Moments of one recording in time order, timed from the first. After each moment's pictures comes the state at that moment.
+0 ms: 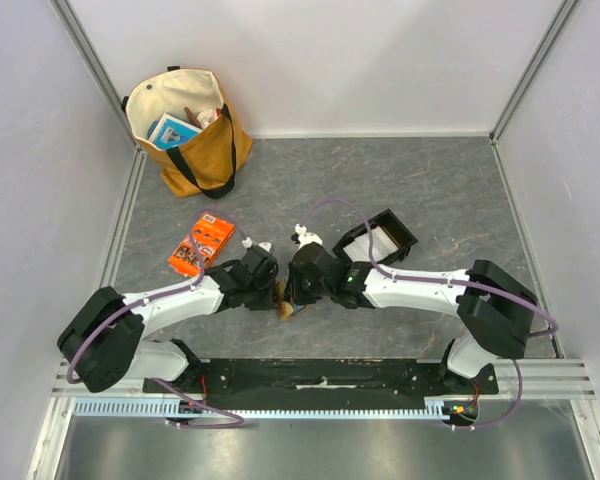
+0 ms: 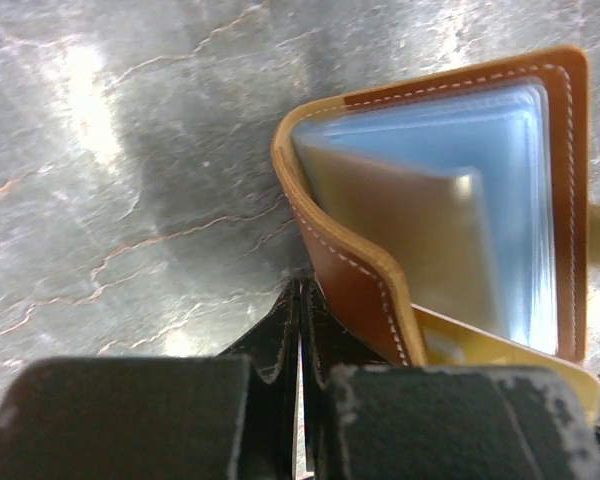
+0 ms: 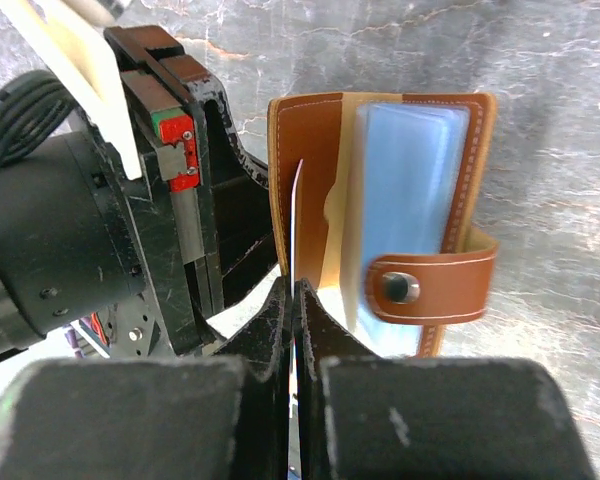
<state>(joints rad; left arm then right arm) -0.76 1.32 0.59 -0.32 -0.04 -0.71 1.06 1.59 0.94 -0.09 0.02 0.84</state>
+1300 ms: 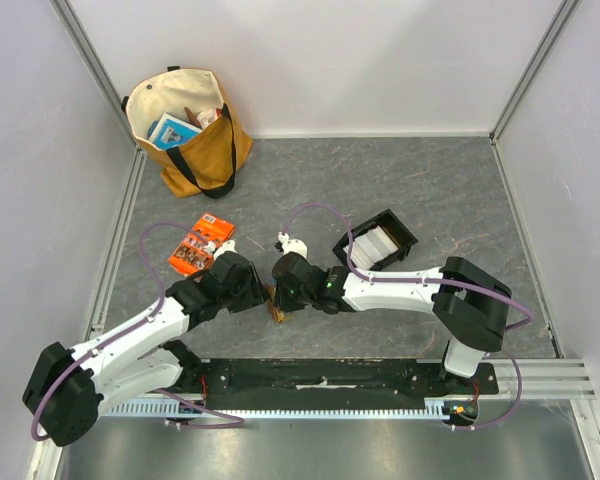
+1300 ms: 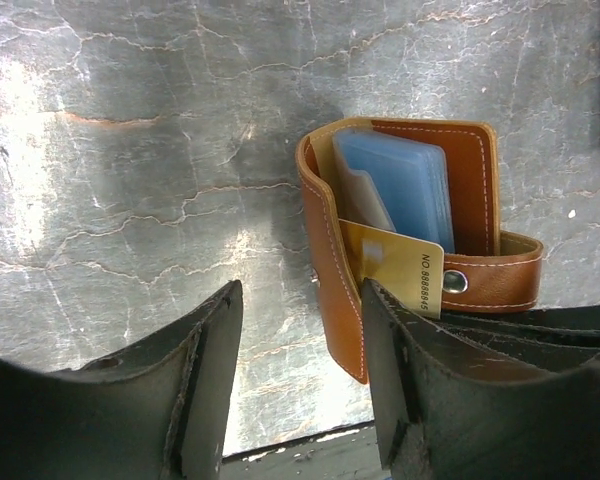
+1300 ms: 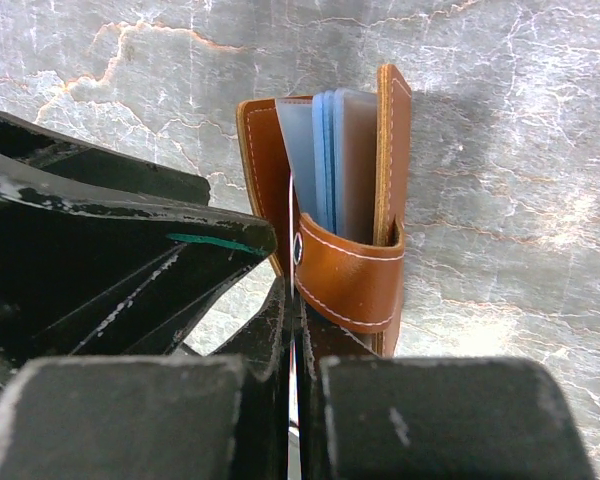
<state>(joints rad) -0.69 0.96 0.50 -0.46 -0.13 -0.91 1.15 1.73 1.06 -0.16 0.15 0.84</state>
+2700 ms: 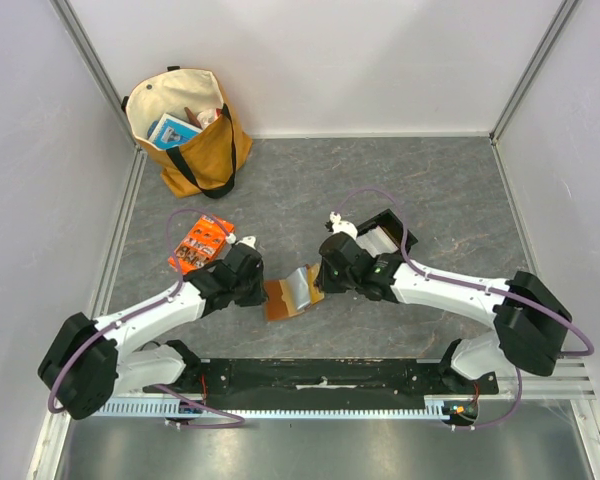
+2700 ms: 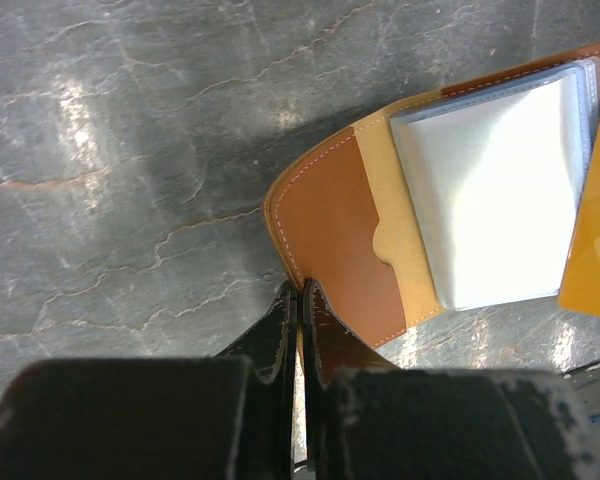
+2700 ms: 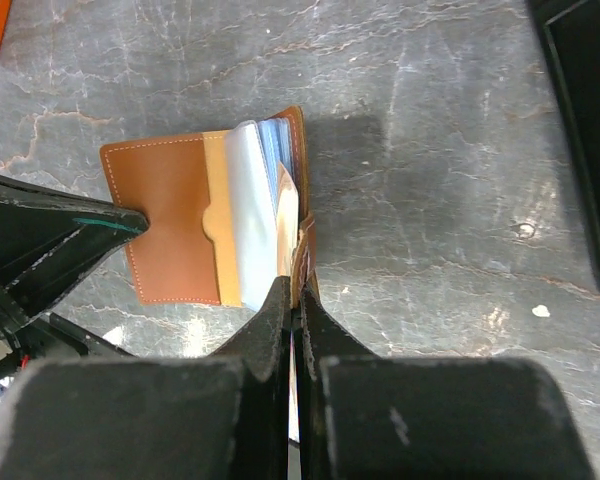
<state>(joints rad) -0.69 1.12 0.55 -0.41 -0.07 -0.72 0.97 1.45 0.90 -0.28 0.18 0.81</state>
